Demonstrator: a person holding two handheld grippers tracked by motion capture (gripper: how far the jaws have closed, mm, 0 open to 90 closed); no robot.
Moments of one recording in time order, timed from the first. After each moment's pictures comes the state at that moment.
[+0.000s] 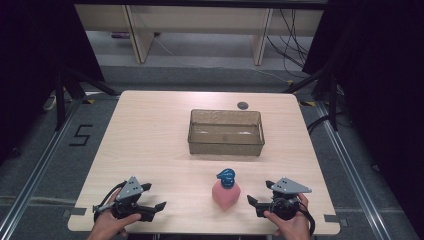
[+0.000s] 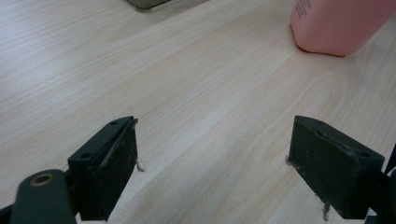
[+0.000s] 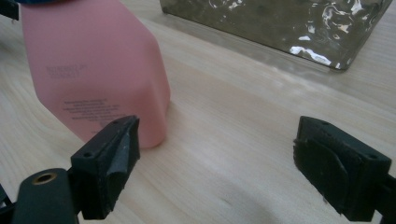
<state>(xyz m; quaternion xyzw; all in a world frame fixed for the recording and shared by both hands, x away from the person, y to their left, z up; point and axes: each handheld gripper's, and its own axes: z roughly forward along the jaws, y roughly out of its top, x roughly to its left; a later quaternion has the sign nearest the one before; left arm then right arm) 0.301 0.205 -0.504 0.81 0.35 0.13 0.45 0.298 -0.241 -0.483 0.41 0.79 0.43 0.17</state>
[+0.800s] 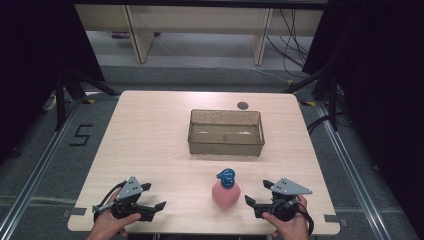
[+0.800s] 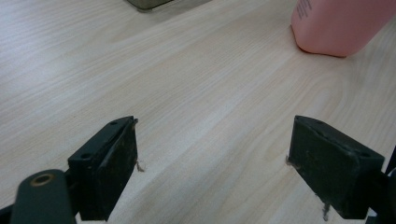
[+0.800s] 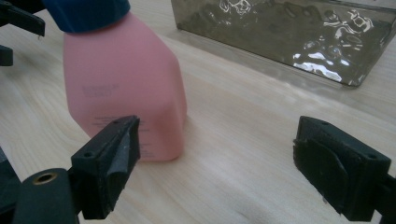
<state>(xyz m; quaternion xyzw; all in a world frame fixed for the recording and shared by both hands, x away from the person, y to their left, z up) 0.301 0.205 -0.503 0.81 0.35 0.12 0.45 0.292 -0.233 -0.478 0.40 0.77 0.46 0.16</state>
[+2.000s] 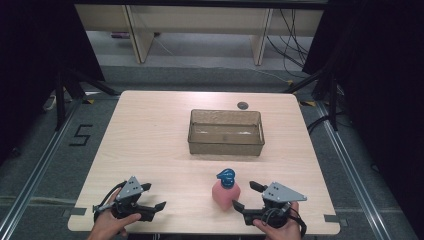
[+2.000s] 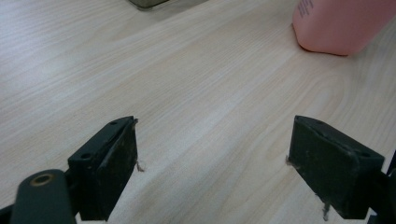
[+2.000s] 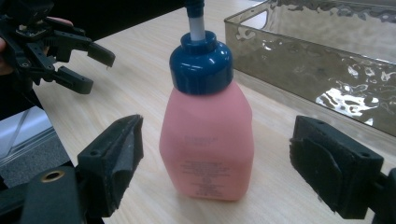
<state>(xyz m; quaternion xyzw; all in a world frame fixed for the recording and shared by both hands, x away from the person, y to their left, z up) 0.302 0.205 -0.504 0.81 0.35 0.12 0.45 0.274 -0.205 -0.454 0.34 0.78 0.50 0.16</state>
